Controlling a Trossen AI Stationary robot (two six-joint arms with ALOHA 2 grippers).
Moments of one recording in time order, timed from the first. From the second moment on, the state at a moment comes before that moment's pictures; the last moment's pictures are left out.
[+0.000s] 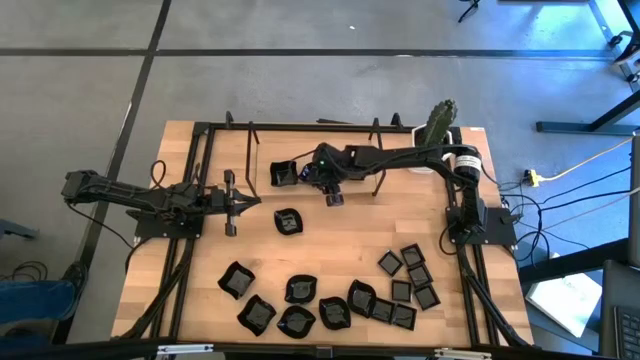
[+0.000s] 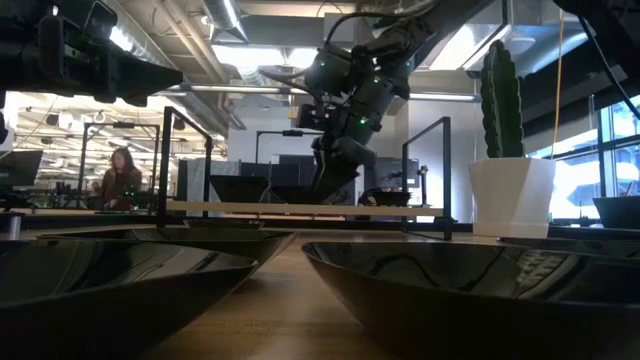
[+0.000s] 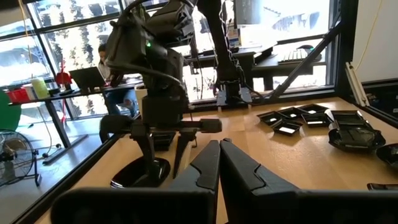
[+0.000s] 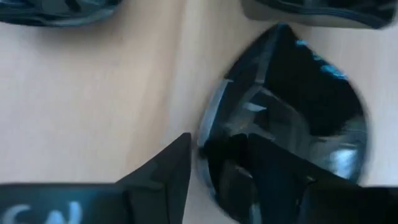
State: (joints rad) left arm -0.10 0.36 0.01 0.39 -0.24 0.15; right arm -0.27 1.93 1.41 -0.41 -0.03 -0.51
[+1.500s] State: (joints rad) left arm -0.10 0.36 0.01 0.40 -0.24 0.15; right arm -0.28 1.94 1.48 -0.59 -0.11 -0.45
